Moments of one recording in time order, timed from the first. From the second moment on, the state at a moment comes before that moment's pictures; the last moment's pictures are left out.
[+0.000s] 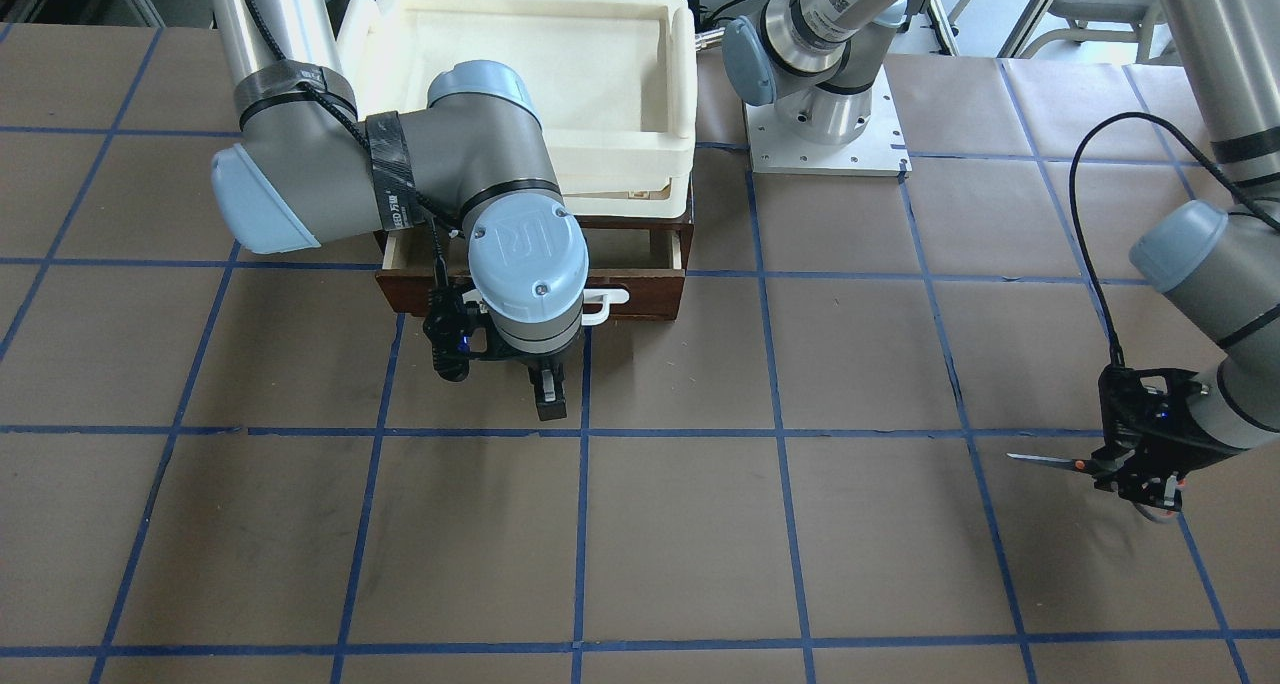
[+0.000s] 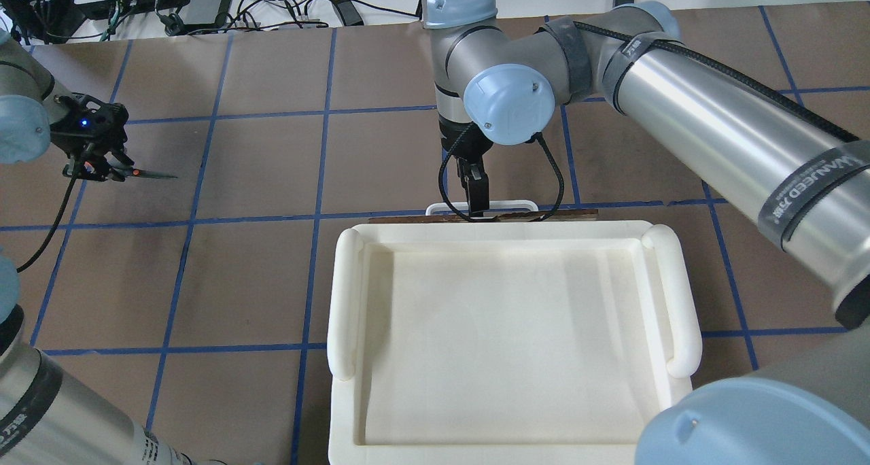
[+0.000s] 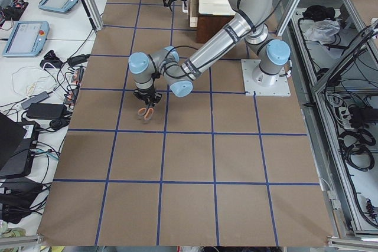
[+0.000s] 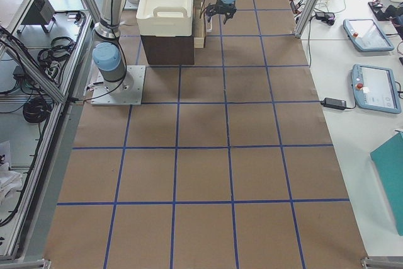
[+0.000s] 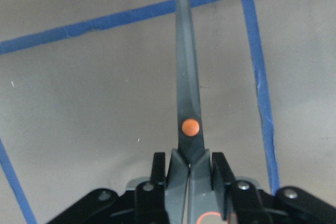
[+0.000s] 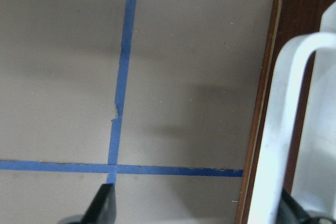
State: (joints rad) left arm -1.07 -2.05 -1.57 -1.08 1.60 2.30; right arm 1.90 -1.10 1.44 -1.68 -1.53 1.73
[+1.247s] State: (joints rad) left arm -1.40 -1.66 -1.55 -1.53 1.57 1.91; right arm 1.88 -1.05 1.35 -1.69 -1.52 1.67
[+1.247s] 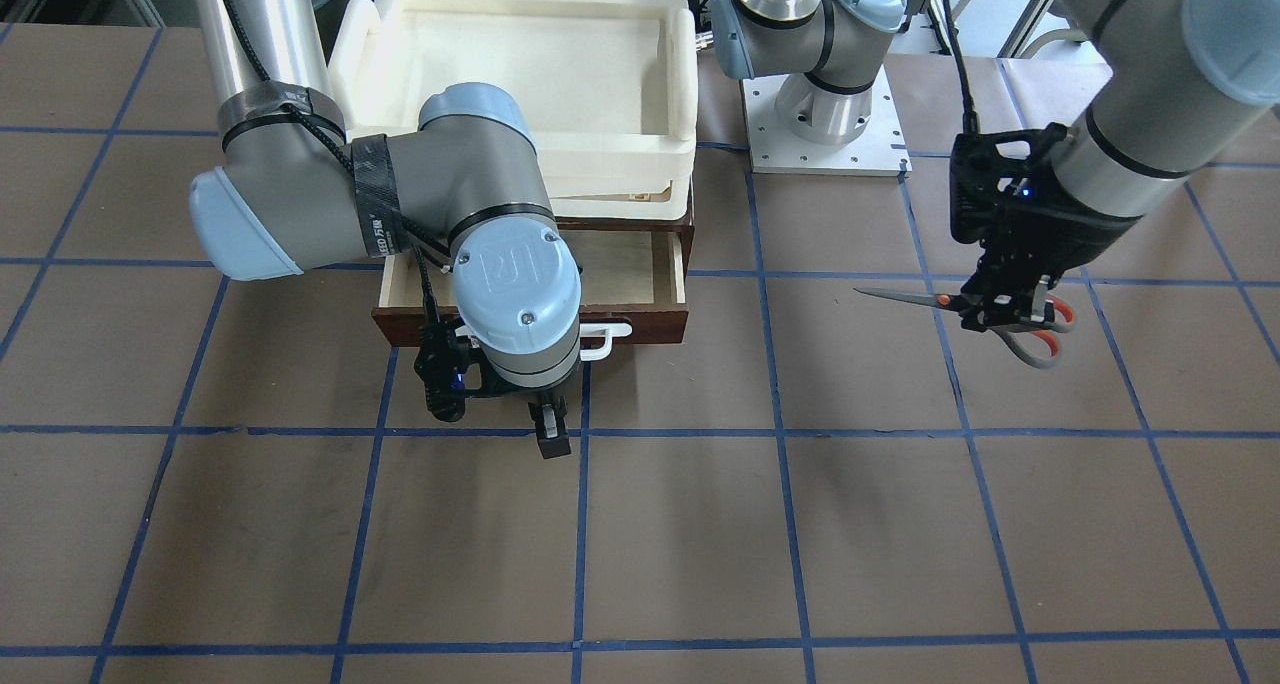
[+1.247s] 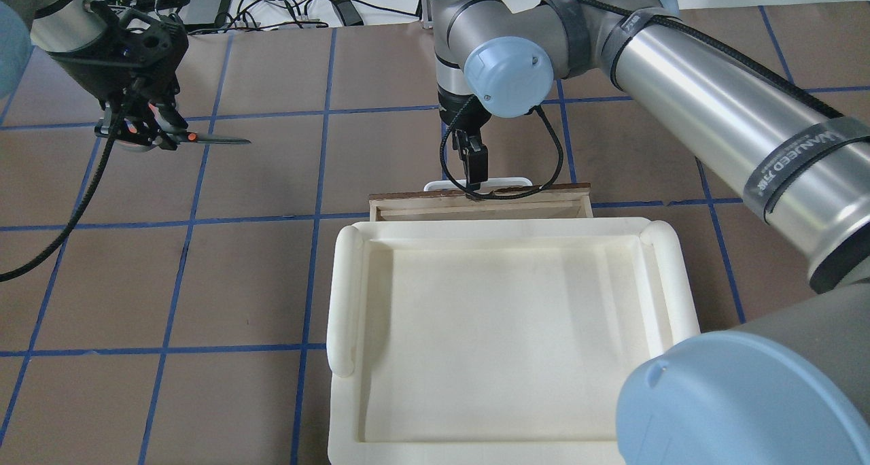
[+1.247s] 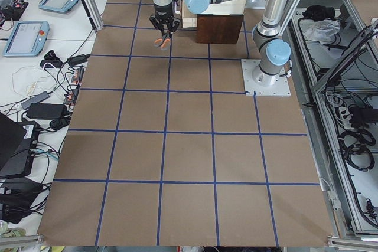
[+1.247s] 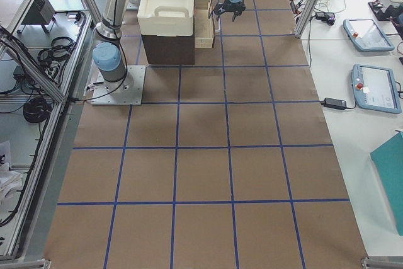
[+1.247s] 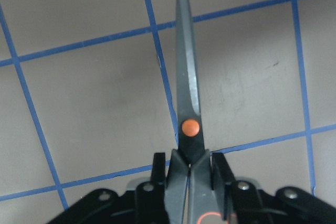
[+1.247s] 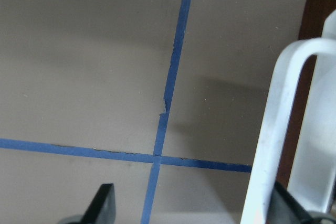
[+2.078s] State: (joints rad) left arm -1.46 -1.63 -1.55 -1.61 1.55 1.61; right arm 1.84 -1.02 1.30 -1.69 -1.51 1.64
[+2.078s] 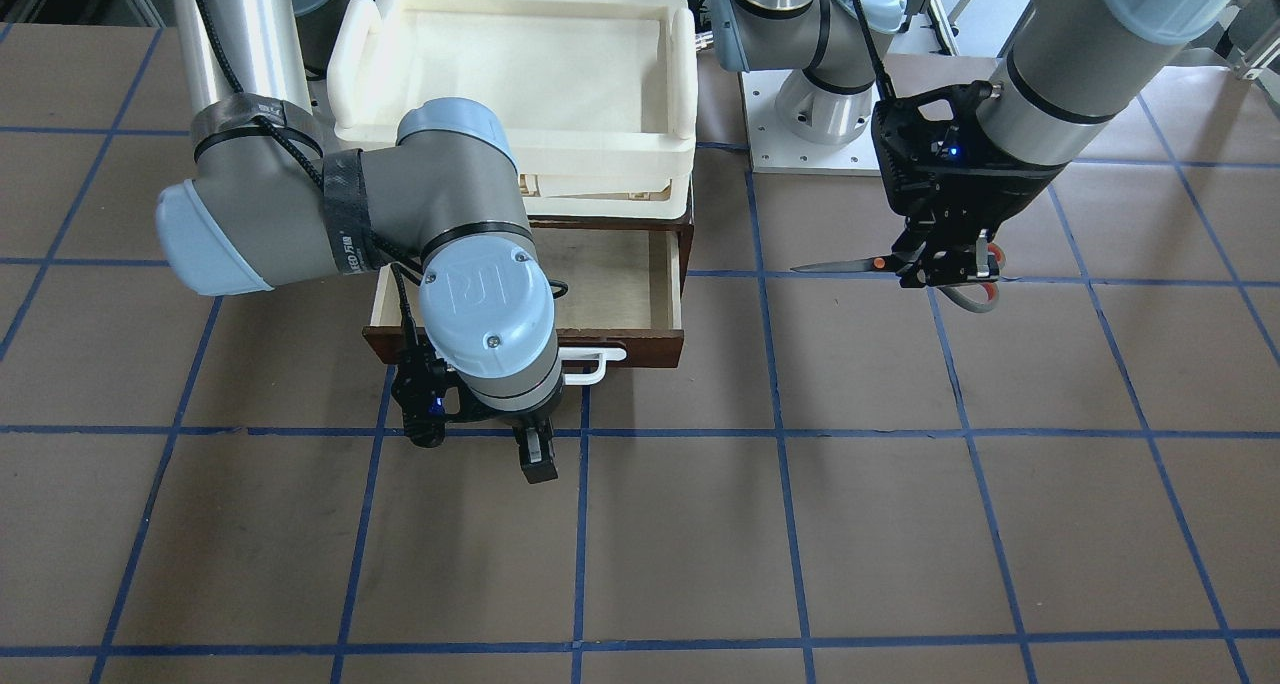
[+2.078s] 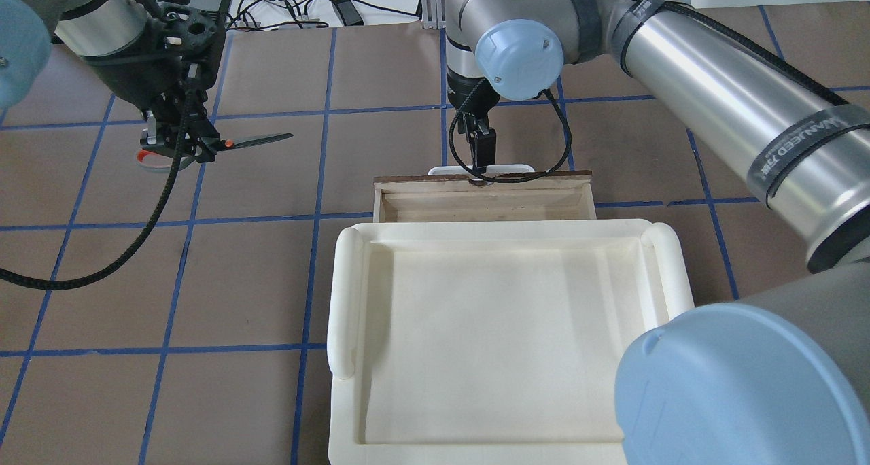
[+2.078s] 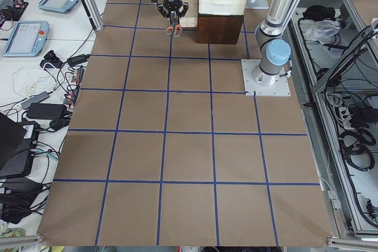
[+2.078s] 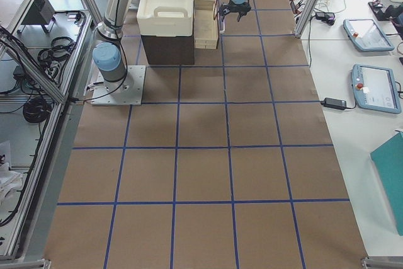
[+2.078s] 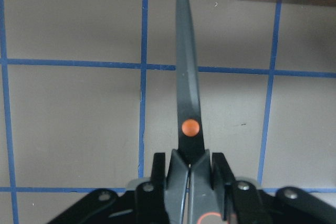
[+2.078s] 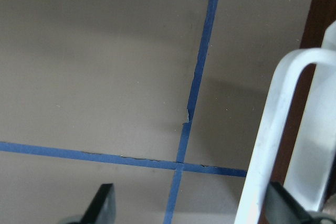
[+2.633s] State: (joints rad) left arm -1.56 -1.63 -1.54 -1.60 1.60 1.50; right arm 1.82 -1.01 1.28 -1.70 -1.51 1.61
